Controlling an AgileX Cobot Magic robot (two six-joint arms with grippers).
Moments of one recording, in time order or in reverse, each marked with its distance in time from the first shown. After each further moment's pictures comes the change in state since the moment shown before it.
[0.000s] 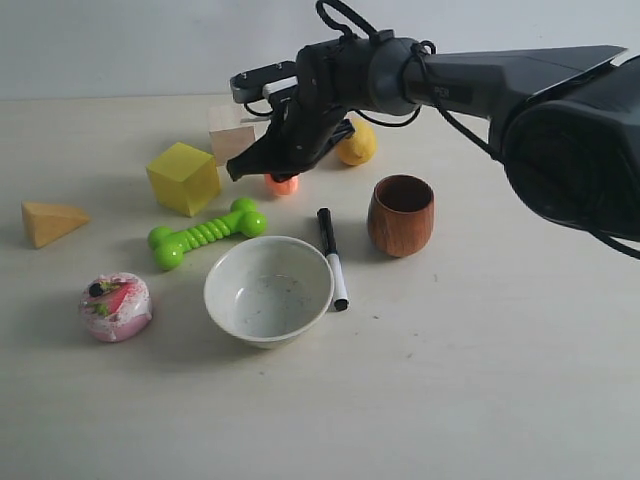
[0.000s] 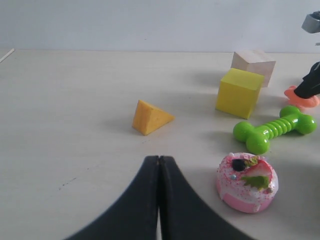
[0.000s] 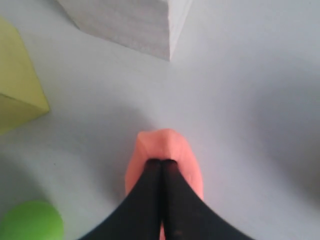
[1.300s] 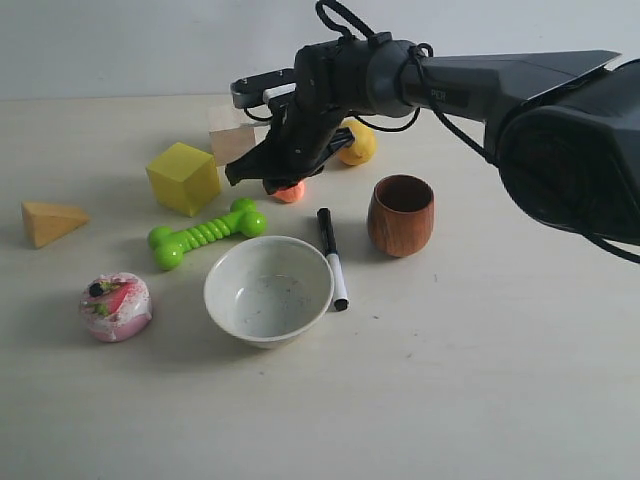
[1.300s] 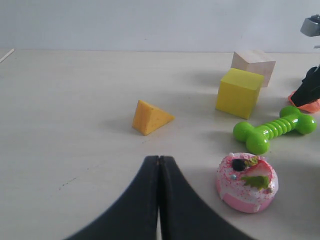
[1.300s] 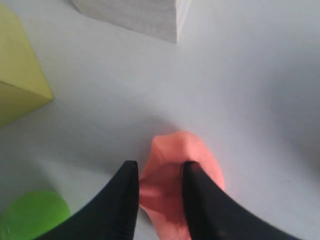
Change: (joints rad) left arm 0.000 0.000 0.000 0.000 0.000 0.000; right arm 0.000 0.016 -0.020 0.025 0.053 0.014
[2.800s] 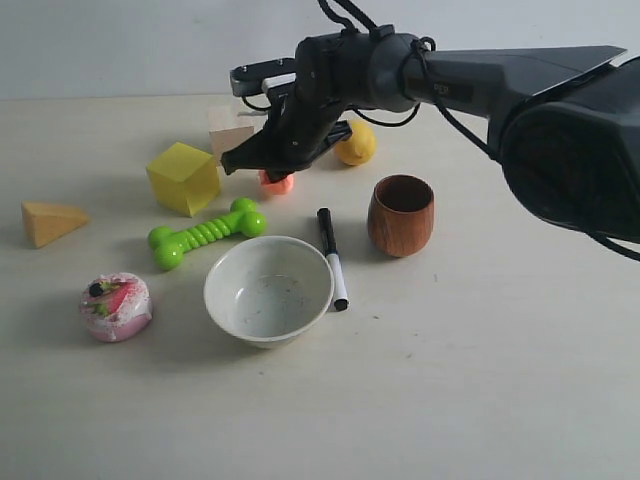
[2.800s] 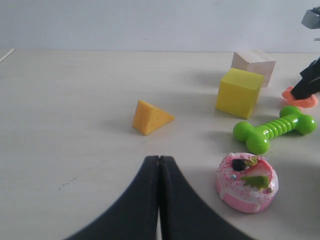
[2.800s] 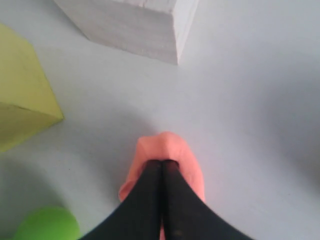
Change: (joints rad) left arm 0.000 0.000 0.000 0.000 0.000 0.000; right arm -0.002 -0.003 -0.006 0.021 -0.031 0.011
